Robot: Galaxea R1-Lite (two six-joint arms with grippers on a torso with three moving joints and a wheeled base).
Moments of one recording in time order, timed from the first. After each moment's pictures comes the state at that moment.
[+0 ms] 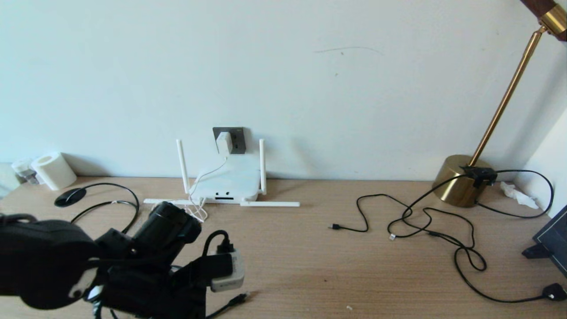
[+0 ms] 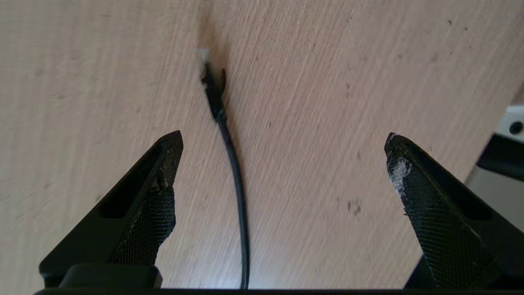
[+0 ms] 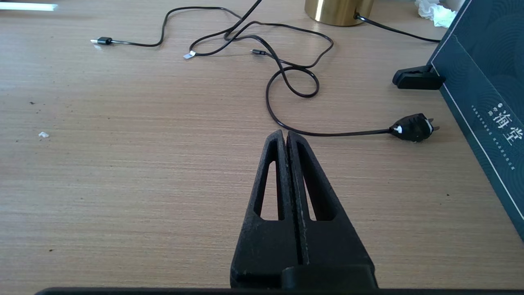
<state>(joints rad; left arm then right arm) -0.51 1.67 -0.77 0.21 -0.24 0.72 -0.01 0.00 -0.06 0.15 -0.01 -0.01</state>
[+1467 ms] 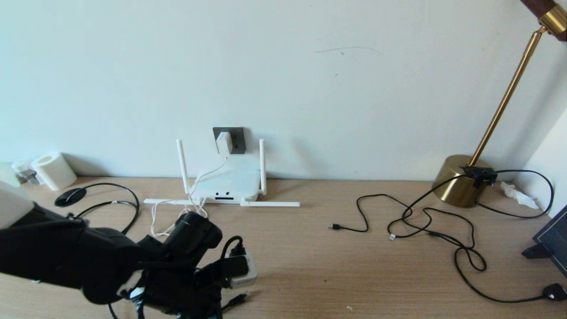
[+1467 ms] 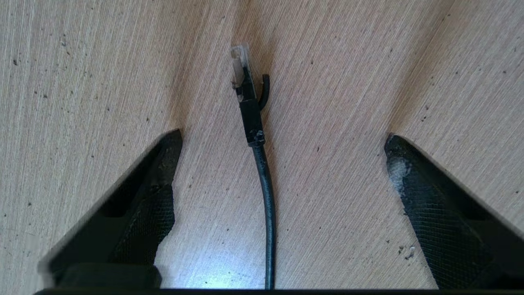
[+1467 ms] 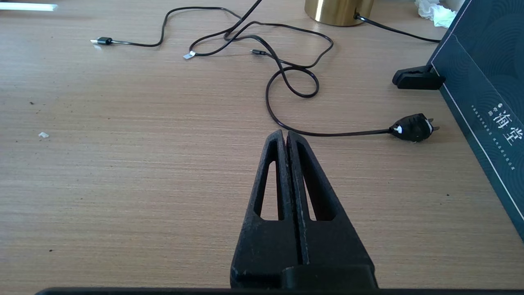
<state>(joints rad) -0.52 1.82 -0.76 0.08 -0.15 0.68 -0.01 0.00 -0.06 0.15 -0.01 -0.01</state>
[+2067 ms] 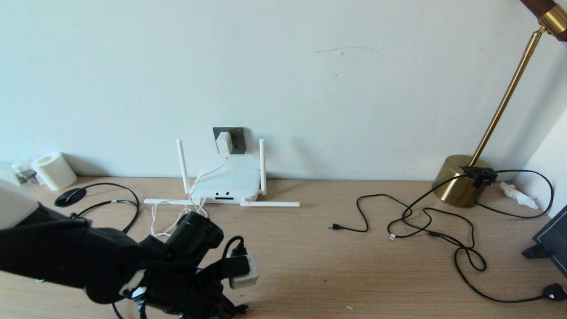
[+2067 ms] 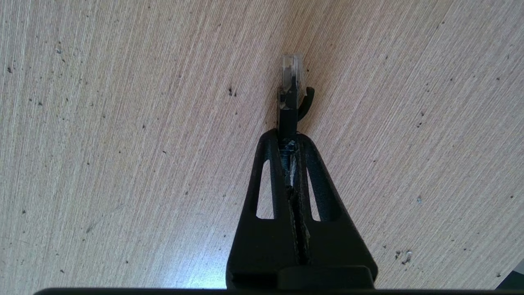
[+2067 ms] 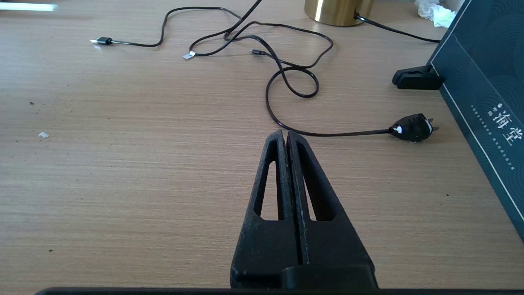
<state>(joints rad) -0.52 1.83 -0.76 0.08 -0.15 0.68 -0.01 0.00 -0.06 0.15 -0.01 -0.01</state>
